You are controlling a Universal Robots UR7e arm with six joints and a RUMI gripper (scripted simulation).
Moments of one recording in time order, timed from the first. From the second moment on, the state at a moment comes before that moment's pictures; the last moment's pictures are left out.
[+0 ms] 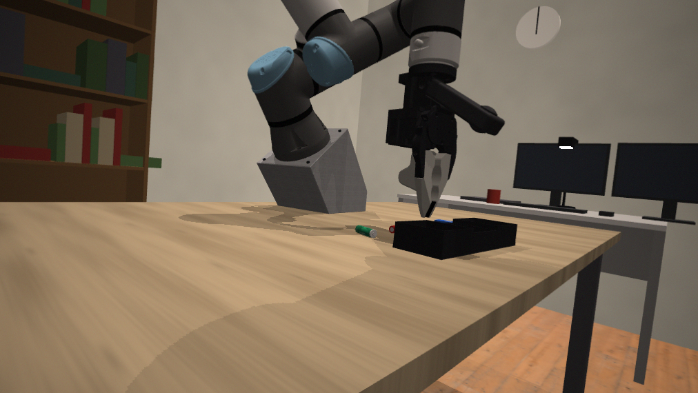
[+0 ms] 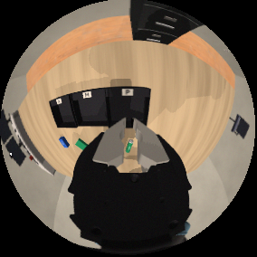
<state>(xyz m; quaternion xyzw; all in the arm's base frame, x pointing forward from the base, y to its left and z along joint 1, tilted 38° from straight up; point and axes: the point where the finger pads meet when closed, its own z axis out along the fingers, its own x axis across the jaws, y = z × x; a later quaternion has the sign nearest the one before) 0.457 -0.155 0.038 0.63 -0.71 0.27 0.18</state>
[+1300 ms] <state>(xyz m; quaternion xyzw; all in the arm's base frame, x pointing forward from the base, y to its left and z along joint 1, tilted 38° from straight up) 0.465 -0.076 0.004 0.63 -0.71 0.27 0.18</state>
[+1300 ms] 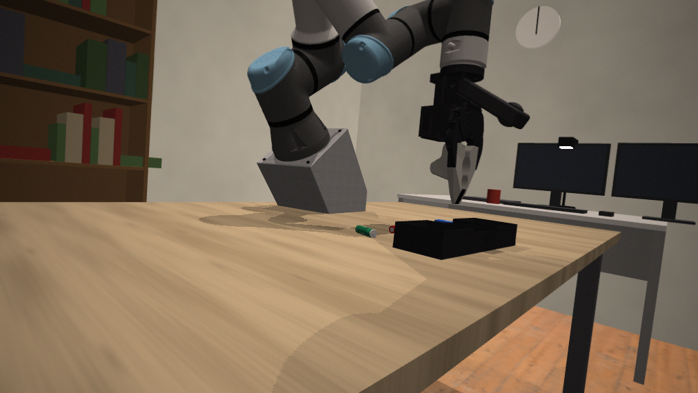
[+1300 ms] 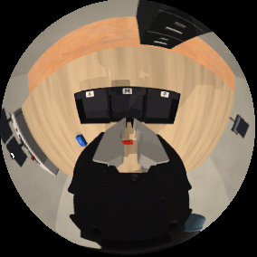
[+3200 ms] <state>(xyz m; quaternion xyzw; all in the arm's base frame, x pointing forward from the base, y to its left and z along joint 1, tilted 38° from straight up) 0.469 -0.106 -0.035 0.63 -0.71 0.27 0.18</state>
